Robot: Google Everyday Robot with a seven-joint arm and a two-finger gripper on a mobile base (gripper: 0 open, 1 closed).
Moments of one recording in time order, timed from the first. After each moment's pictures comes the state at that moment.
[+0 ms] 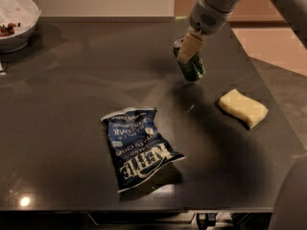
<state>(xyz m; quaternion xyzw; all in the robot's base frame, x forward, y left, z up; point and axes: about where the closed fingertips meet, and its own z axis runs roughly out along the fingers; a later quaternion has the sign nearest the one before) 0.644 -0.100 0.934 -0.57 0.79 0.04 0.21</state>
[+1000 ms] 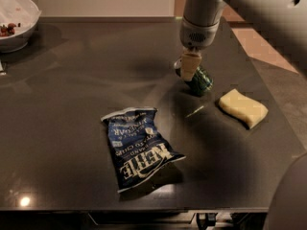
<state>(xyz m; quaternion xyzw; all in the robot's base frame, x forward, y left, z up) 0.618 -0.103 0.898 -0.63 0.77 -0.04 0.10</state>
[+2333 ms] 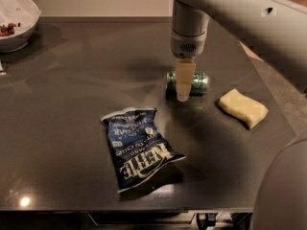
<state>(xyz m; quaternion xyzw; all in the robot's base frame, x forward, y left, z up) 0.611 -0.090 0.869 -0.67 0.74 -0.04 0.05</state>
